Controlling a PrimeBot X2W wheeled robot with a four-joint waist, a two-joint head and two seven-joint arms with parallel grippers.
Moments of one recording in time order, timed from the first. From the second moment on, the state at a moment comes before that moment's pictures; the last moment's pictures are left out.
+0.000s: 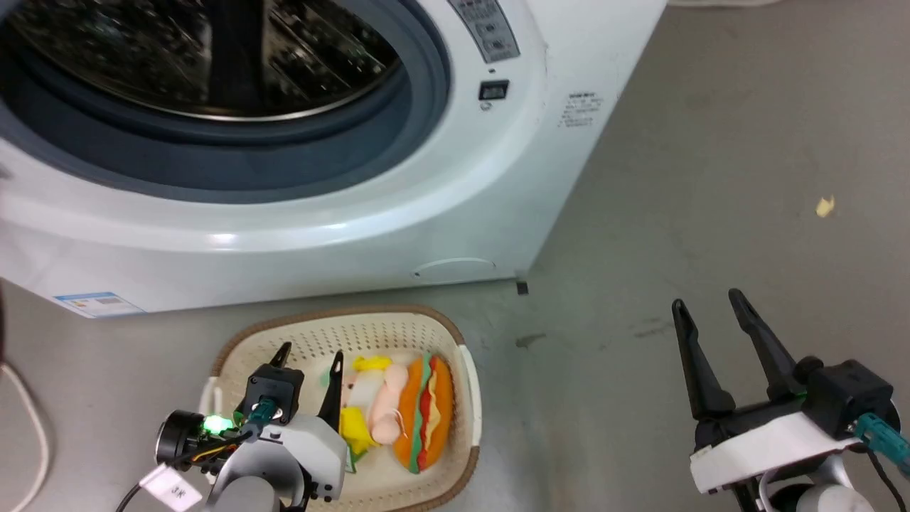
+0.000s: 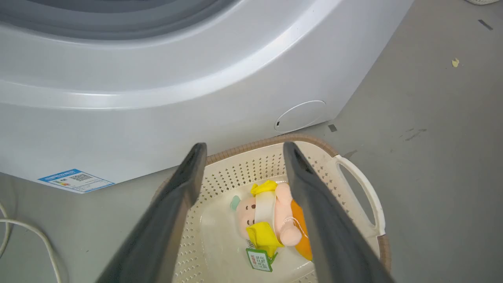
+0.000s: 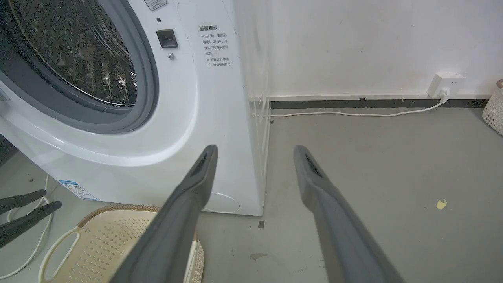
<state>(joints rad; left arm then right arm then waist) -0.22 0.12 -0.13 0.41 0.01 -0.01 -0.11 -0.06 -0.05 0.03 -0.04 0.15 0.13 -0.11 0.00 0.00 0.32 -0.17</state>
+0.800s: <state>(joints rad) -0.42 0.22 -0.21 0.79 0.01 -0.04 -0.07 -0.12 -0.05 0.07 -0.07 0.24 0.13 -0.16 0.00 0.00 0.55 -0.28</state>
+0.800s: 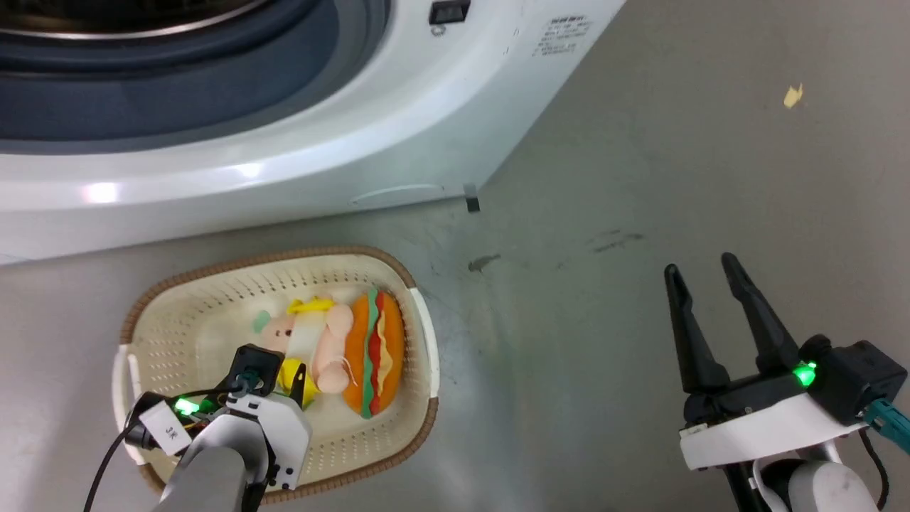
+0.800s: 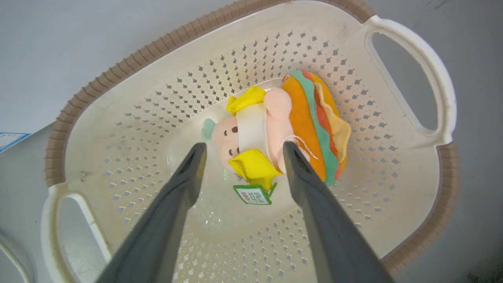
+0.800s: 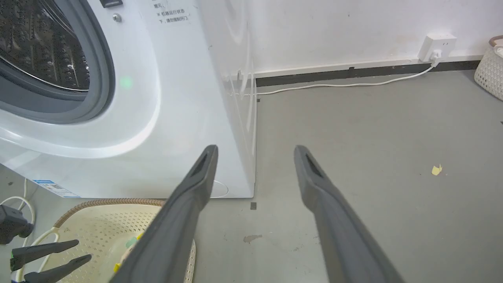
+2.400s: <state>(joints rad) -0.85 0.33 -0.42 1.26 -0.02 -0.07 -0.02 -0.24 -0.05 0.13 -0.10 0.36 0.13 -0.26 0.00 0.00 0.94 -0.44</state>
